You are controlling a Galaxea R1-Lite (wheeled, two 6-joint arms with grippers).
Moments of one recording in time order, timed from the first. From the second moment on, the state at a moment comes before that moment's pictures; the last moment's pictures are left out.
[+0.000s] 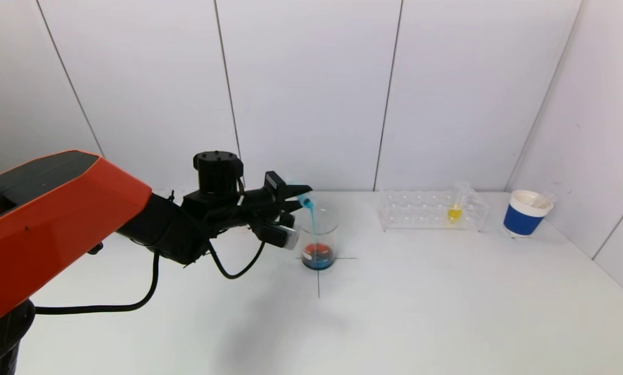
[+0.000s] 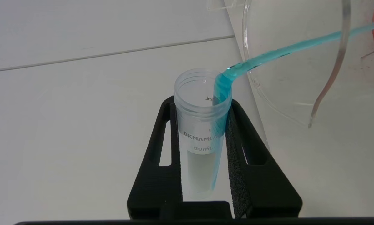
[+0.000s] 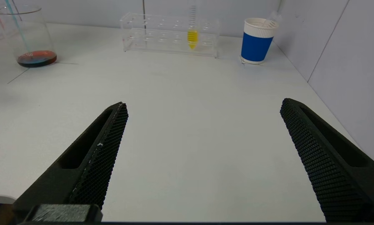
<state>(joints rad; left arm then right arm) -0.39 2.17 -1.15 -0.88 -0.60 1.73 0.01 0.00 0.00 0.00 0.01 -0.05</state>
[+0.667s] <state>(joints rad) -0.40 2.15 -1.19 -0.82 -0.59 1.81 0.01 0.00 0.00 0.00 0.01 -0.05</state>
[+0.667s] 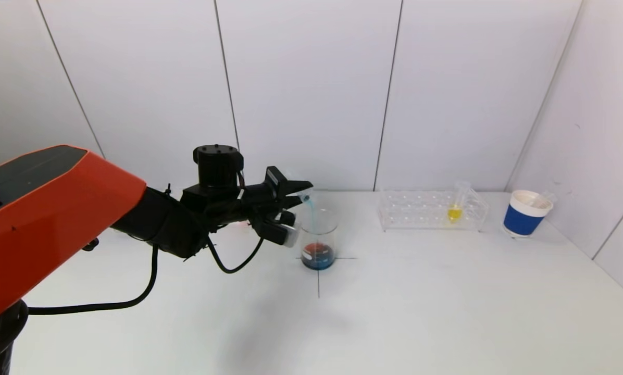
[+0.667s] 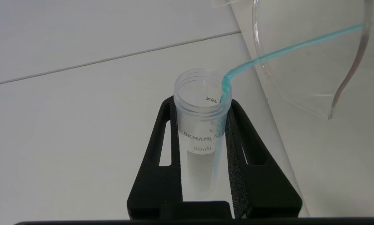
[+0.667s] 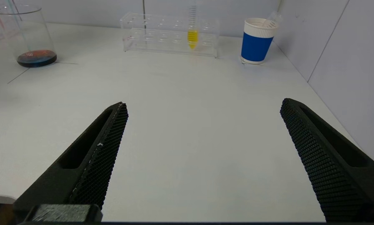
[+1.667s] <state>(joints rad) -0.42 2.13 -1.21 -0.77 -0.56 1.90 0.01 0.00 0.00 0.00 0.01 -0.05</state>
